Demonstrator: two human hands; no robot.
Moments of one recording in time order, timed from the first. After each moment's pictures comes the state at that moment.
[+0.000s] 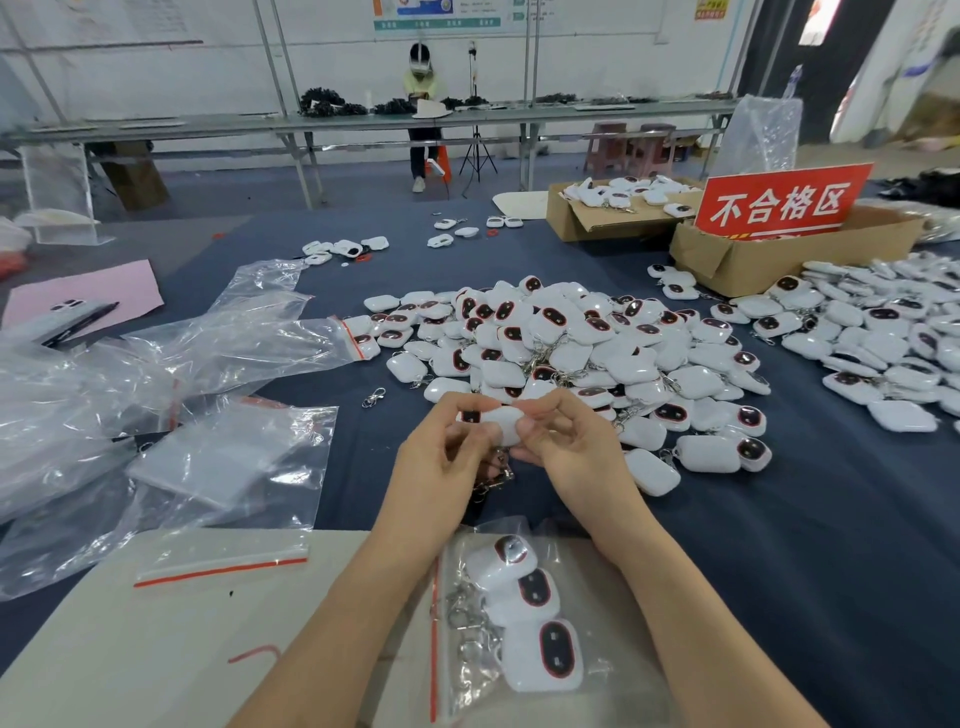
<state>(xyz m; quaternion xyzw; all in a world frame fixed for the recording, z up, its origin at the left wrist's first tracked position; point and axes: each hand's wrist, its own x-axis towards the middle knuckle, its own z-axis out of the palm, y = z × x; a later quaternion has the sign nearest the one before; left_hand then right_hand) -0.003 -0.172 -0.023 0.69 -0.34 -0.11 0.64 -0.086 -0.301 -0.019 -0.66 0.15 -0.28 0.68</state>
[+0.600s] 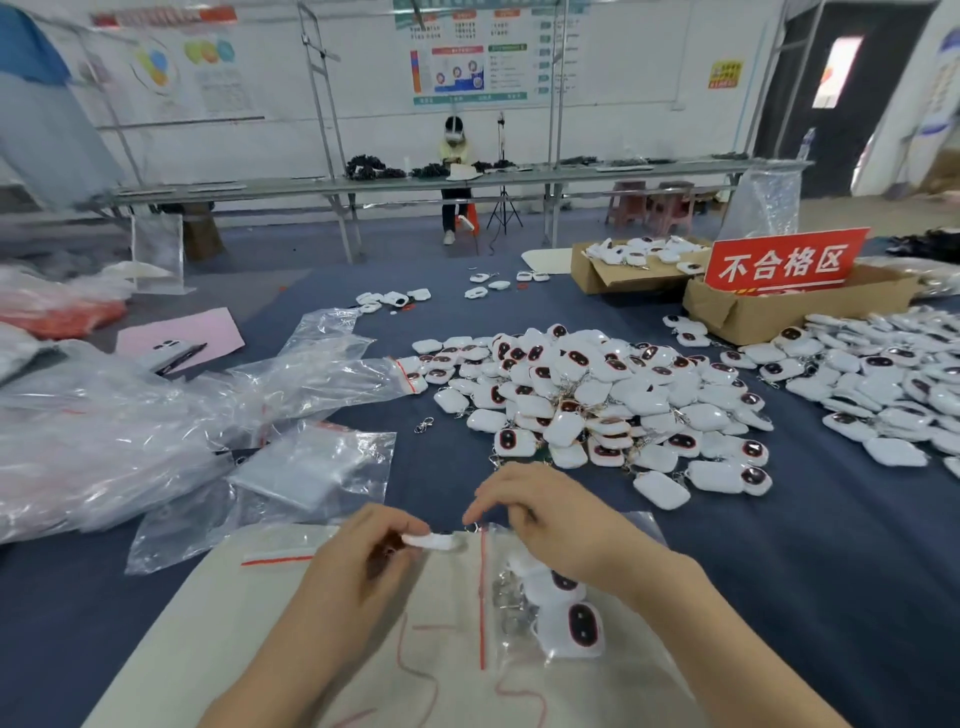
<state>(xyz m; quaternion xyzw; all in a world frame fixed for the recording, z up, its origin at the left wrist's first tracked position) -0.021 -0.031 -0.024 0.79 -0.39 0.03 0.47 -0.105 -0.261 0.009 -0.94 -0.08 -0.10 0.31</state>
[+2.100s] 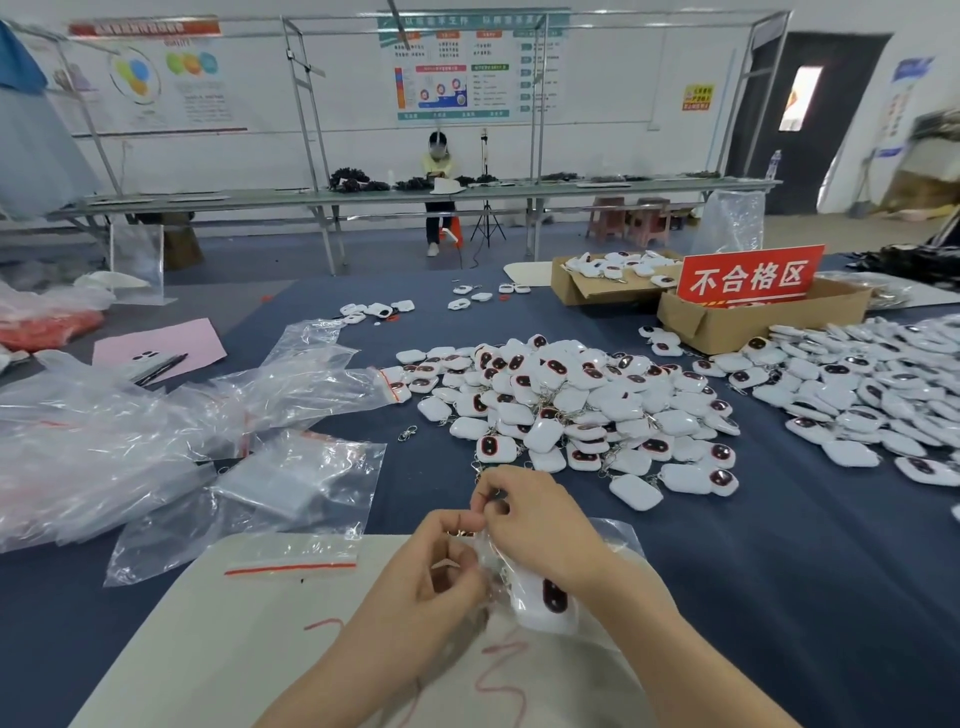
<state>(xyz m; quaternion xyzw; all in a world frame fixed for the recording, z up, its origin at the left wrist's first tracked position) -0.080 -0.070 0.004 0.70 -0.31 -0.24 0.59 -0.106 -0.240 0.012 -0.92 0.16 -0.11 0.35</state>
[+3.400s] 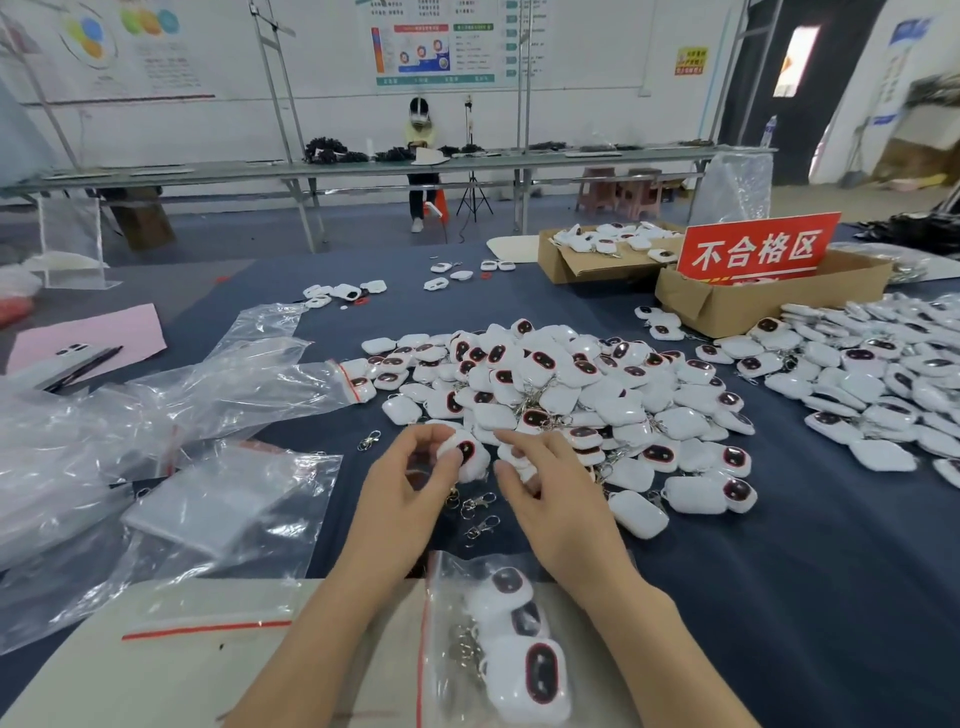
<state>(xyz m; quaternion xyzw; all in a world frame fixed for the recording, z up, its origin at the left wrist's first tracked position) 0.014 -0.161 -0.013 0.74 -0.31 -0.03 0.59 -0.087 -0.302 -0.025 -0.87 0.17 -0.28 0.37</state>
